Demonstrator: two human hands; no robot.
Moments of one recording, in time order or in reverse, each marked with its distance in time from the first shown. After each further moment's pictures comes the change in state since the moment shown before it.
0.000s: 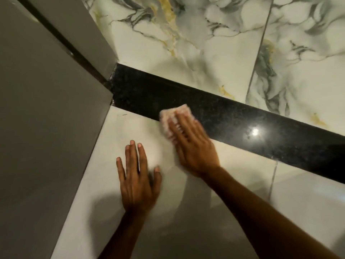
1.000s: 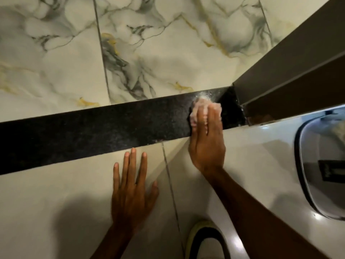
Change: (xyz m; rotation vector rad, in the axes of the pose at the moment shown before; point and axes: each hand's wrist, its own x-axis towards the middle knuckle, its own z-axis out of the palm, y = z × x) left_hand -0.030 0.196 0.046 0.043 -0.356 0.716; right_hand -0.205 0.204 -0.059 -0.042 0.364 0.981
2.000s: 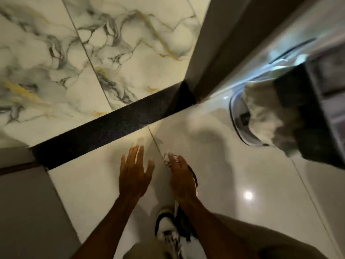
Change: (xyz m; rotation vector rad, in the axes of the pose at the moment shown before) left_hand -0.043 0.093 -0.285 -0.237 -0.383 -0.132; right_hand -0.162 -0.091 -0.284 0.537 -0.646 0.559
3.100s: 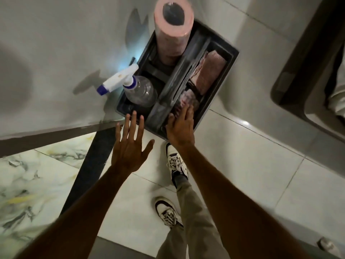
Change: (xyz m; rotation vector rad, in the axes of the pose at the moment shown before) left_hand 0.010 0.406 -0.075 0.699 -0.231 0.859; right_hand -0.061 0.053 -0.408 0.573 0.494 0.454
